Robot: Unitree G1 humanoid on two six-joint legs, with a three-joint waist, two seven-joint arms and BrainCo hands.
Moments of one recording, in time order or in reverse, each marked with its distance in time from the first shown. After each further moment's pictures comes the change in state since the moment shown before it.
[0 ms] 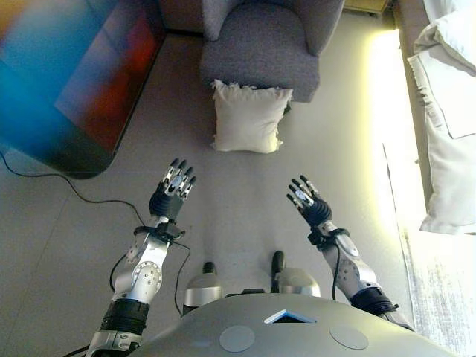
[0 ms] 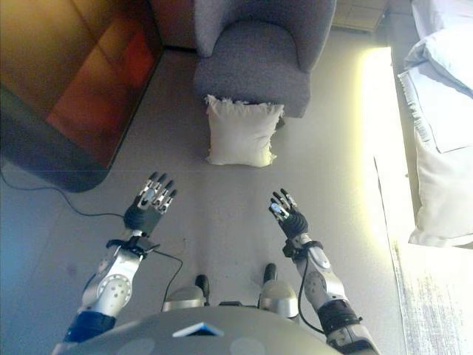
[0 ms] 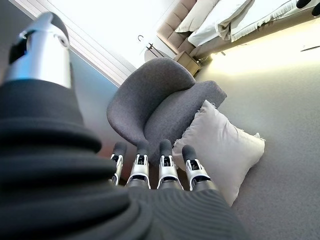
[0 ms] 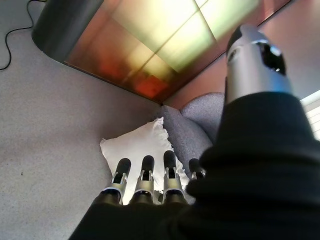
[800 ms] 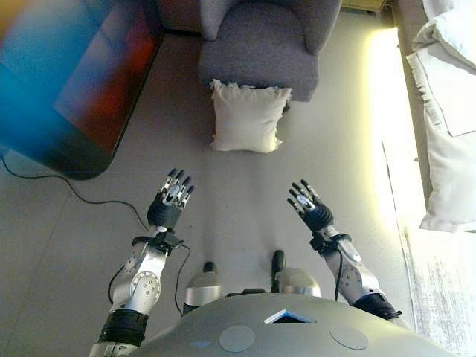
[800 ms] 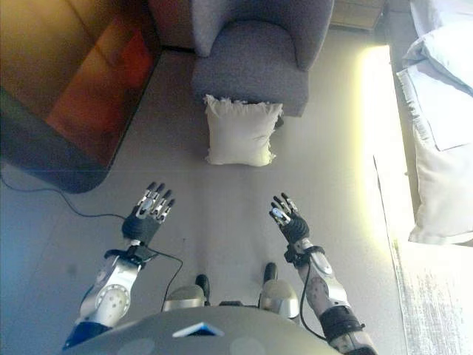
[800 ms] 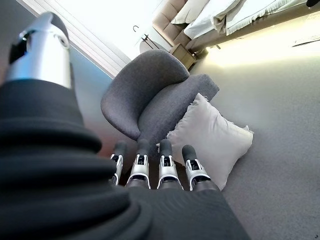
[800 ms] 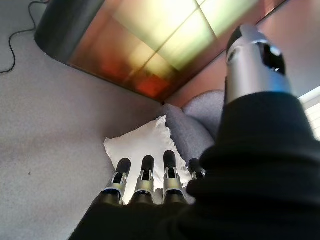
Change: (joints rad) left arm 0.063 -0.011 0.009 -0.003 -0.001 -0.012 -0.002; right arm 0.031 -0.018 -0.004 -0.020 0.004 0.005 0.039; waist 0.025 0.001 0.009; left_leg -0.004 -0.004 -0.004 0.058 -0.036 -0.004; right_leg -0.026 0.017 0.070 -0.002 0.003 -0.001
